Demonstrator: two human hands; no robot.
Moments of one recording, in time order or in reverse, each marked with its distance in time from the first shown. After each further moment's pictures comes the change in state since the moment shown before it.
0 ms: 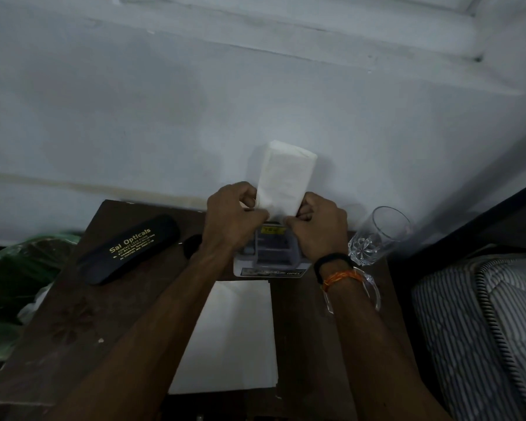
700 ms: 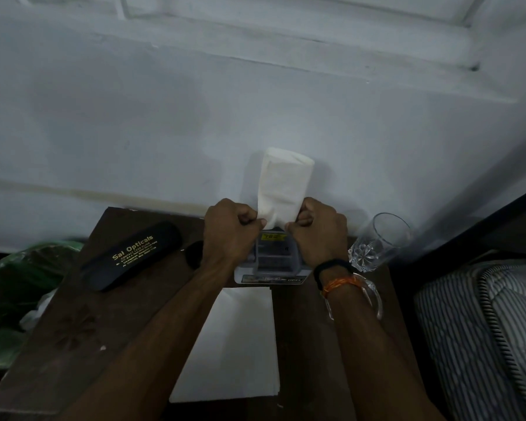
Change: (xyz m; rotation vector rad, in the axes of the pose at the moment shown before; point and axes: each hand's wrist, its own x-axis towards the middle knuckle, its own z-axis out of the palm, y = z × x) left_hand -0.011 0.002 -0.001 0.014 0.051 -0.014; right_hand 0.003 0.003 0.003 -0.027 0.007 -0.038
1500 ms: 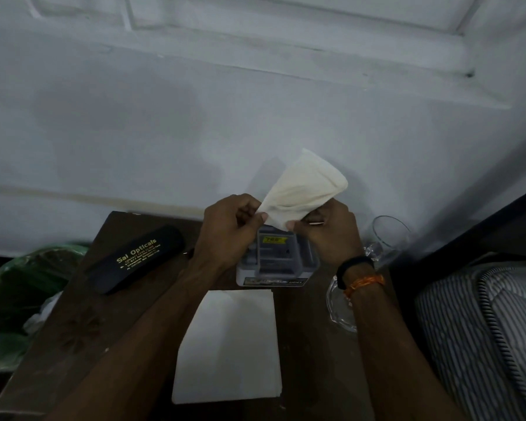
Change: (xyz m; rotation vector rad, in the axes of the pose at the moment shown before) left_hand 0.004 -0.004 -0.016 -0.089 -0.090 0.159; right_hand 0.007 0.004 -0.023 0.300 -0.122 0.045
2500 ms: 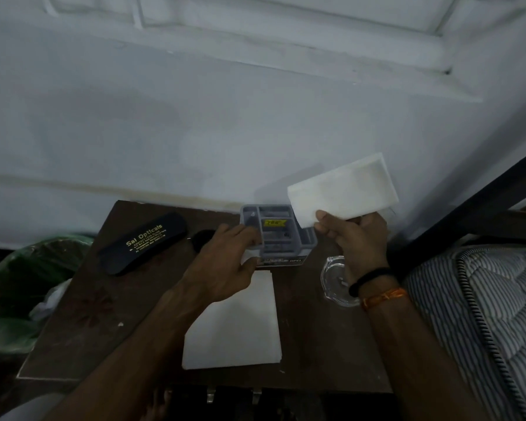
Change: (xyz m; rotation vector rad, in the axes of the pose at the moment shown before) left_hand -0.069 -0.006 -0.019 0.329 -0.384 0.147; right_hand -0.059 -0.011 -0.025 0.680 0.260 0.166
